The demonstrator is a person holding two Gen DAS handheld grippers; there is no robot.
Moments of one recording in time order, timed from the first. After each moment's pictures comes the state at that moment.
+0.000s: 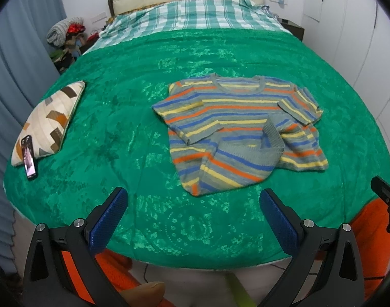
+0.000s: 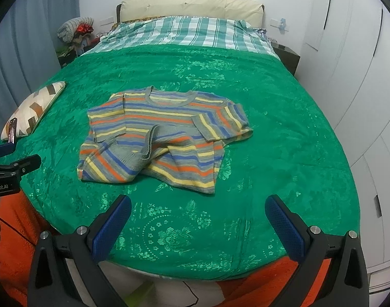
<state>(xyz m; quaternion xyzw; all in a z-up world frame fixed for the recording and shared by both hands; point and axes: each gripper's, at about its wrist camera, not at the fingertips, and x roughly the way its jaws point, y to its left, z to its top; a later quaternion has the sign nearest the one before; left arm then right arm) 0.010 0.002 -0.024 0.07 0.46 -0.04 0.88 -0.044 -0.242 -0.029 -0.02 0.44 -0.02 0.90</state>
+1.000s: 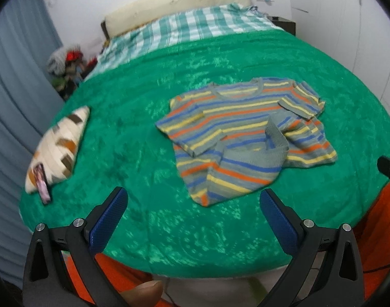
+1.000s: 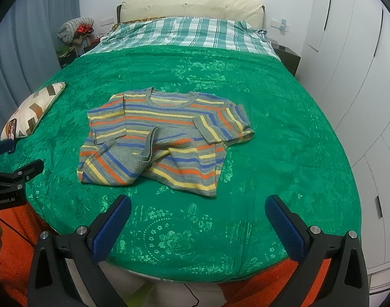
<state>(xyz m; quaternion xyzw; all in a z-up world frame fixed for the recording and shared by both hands) 0.003 -0.018 -0.023 0.15 0.41 -0.04 0.90 -0.045 -0.236 -0.030 -0.02 0.43 -0.02 0.90</state>
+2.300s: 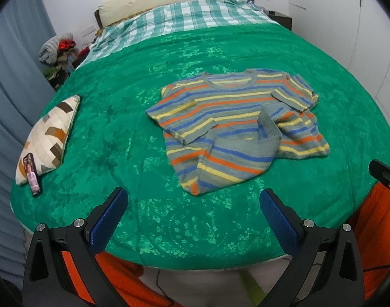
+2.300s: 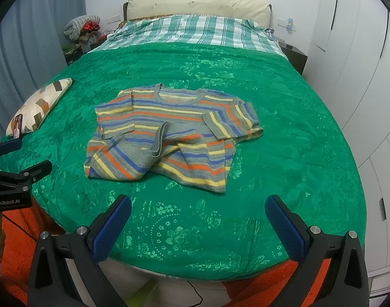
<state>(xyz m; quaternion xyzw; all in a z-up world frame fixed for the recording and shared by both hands) 0.006 -0.014 -0.031 0.13 0.45 -0.06 0.88 -0.043 -0.232 -0.034 -0.02 0.44 0.00 0.90</state>
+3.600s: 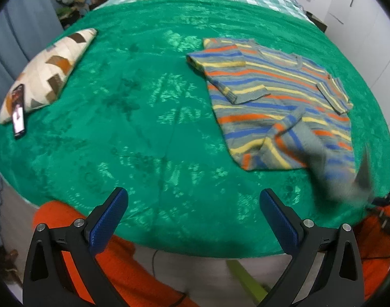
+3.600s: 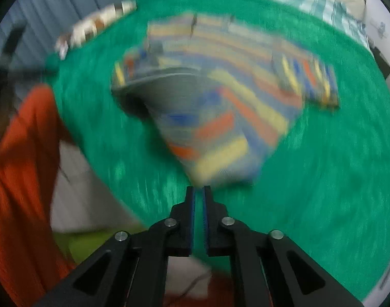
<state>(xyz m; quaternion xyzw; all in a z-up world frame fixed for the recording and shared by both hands) 0.042 0.087 -0.094 0.00 0.53 -0.03 0.85 -0.035 -0.253 -0.155 -0.13 0.58 0.20 0.78</state>
